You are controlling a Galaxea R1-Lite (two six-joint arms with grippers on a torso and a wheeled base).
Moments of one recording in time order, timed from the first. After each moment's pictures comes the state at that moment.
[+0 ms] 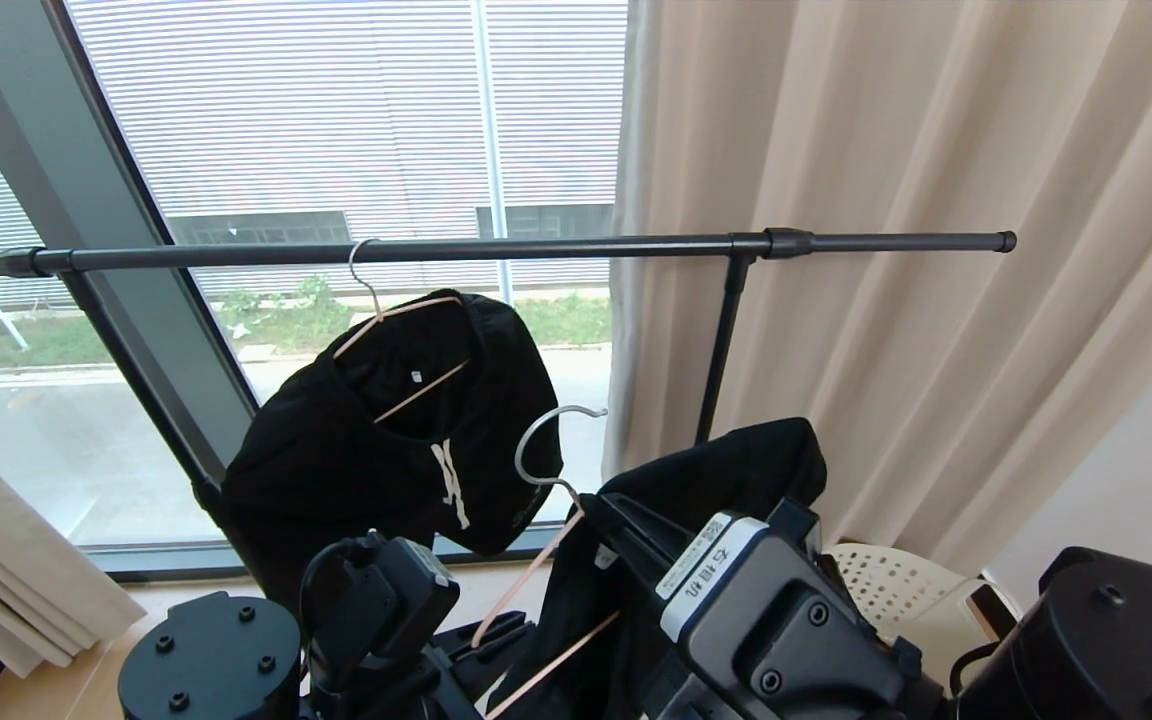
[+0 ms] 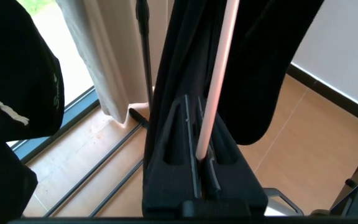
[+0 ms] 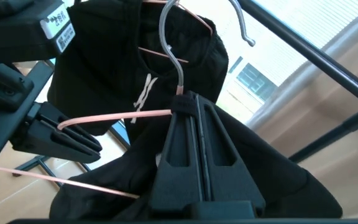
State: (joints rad) left arm -0.82 1.75 -0.15 -1.30 0.02 0.01; right arm 1.16 1.71 -0.55 -1.15 -0.49 -0.47
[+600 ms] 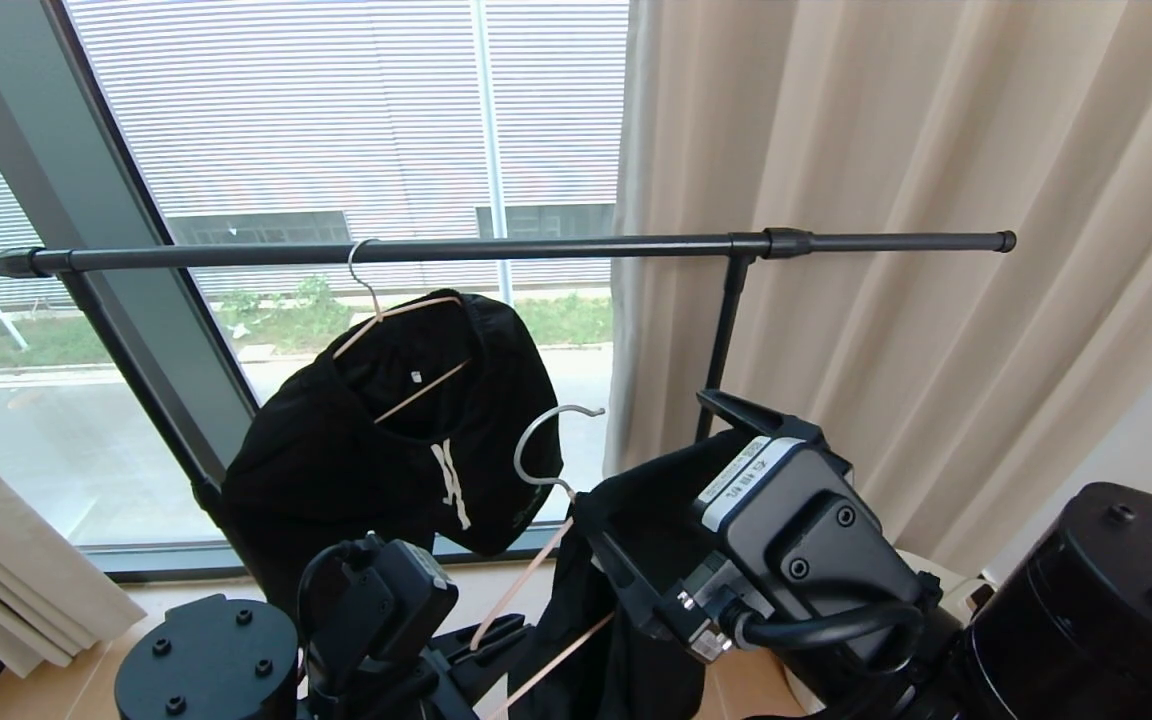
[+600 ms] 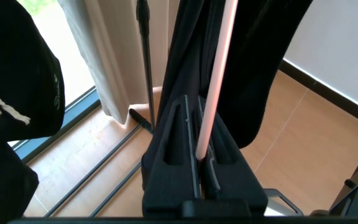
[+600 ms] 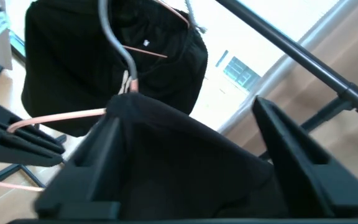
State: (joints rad) left arm -0.82 1.75 -0.14 -1.30 0.02 0.01; right arm 1.07 1.69 -0.56 -1.15 -0.50 -0.49
